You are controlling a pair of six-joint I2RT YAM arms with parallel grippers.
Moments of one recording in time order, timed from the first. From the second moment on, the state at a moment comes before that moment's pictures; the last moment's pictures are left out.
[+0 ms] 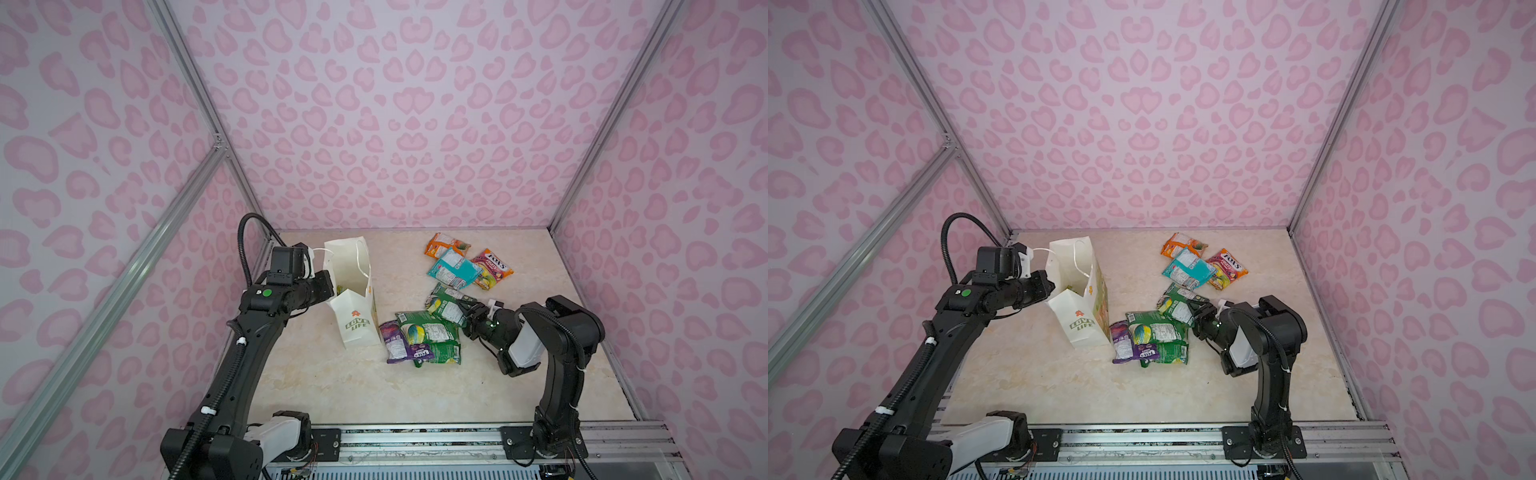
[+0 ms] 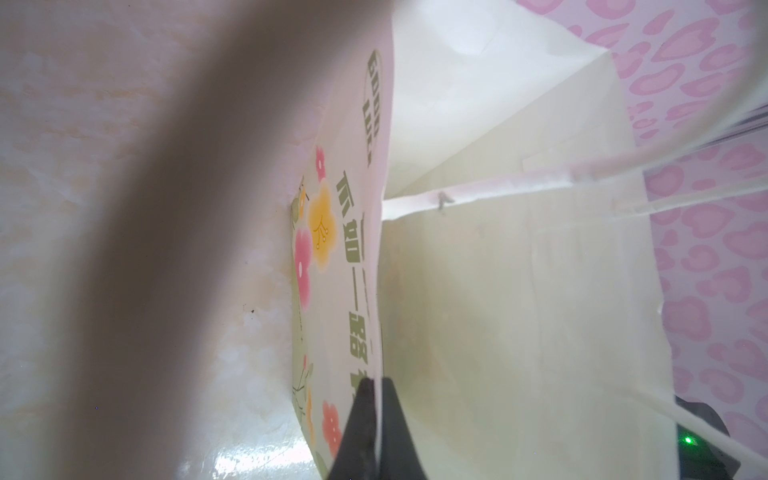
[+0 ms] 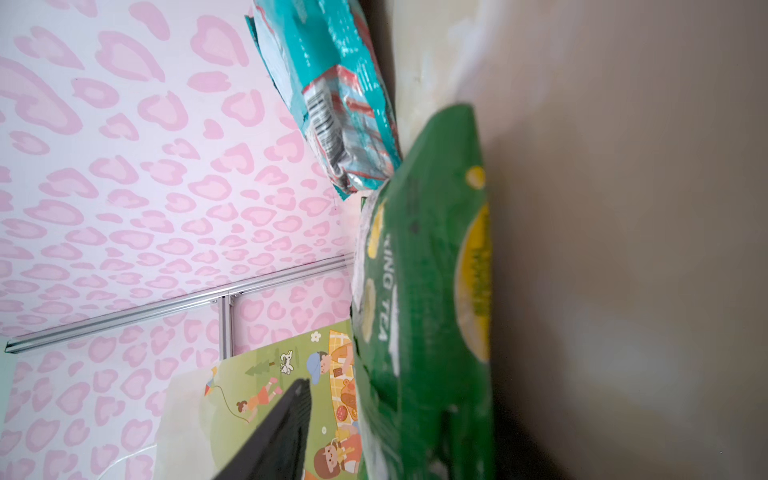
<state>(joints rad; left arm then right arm) -0.12 1.18 1.19 -0.83 0.22 -0.44 0.27 2.02 0.36 1.38 -0.33 1.62</state>
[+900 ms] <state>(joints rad) -0.12 1.18 1.19 -0.83 0.22 -0.44 0.26 2.11 0.41 1.49 -0.25 1.62</state>
